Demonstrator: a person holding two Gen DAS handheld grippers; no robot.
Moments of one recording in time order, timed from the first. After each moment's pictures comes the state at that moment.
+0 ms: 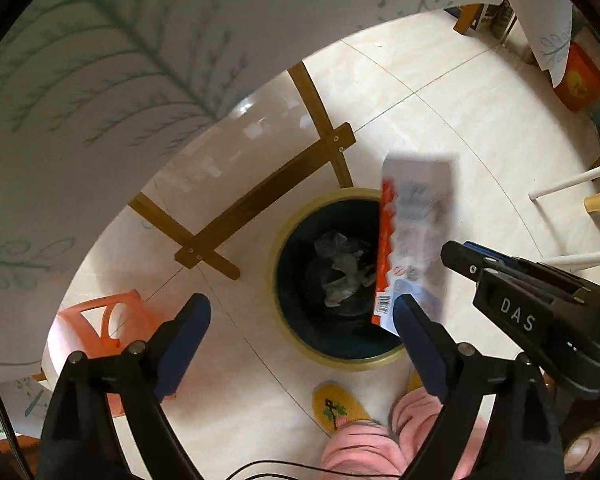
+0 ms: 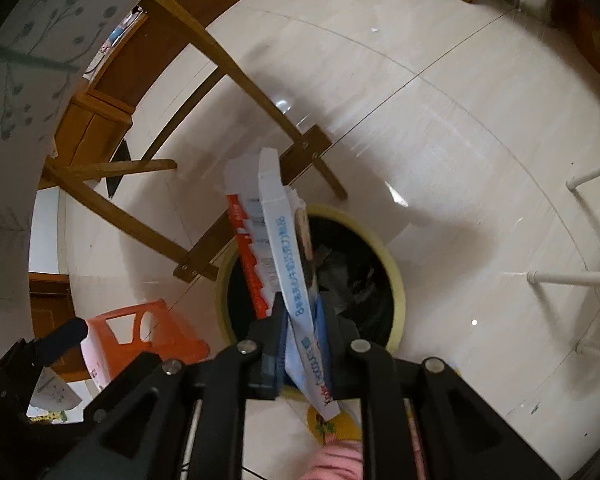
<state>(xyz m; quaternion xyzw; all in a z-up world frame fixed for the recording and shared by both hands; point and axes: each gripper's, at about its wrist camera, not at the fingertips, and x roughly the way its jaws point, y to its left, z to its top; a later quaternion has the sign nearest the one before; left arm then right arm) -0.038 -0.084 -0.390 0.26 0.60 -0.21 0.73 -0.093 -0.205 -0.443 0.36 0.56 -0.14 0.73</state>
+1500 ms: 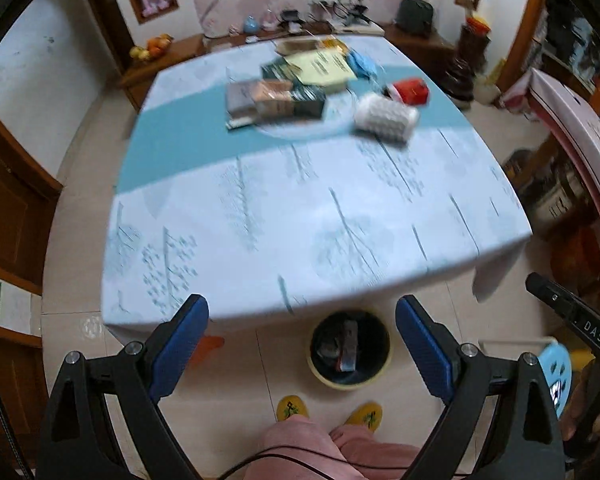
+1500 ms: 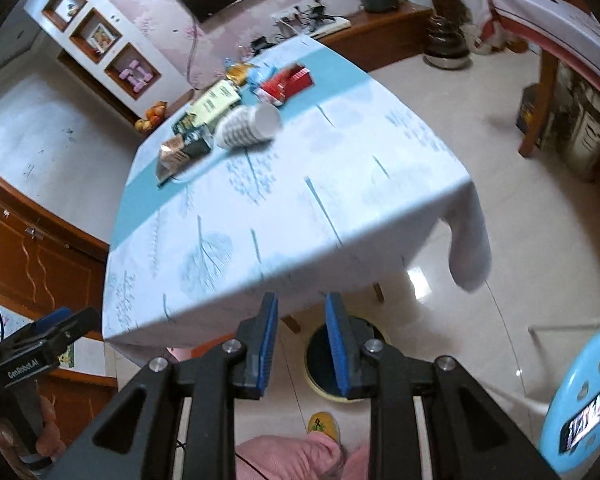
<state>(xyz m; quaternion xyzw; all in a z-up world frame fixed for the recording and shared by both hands) 0.018 0.009 -0.016 0.07 0.54 -0.08 0.83 -0.059 -0.253 -0.081 0.25 0.49 -0.03 0.83</state>
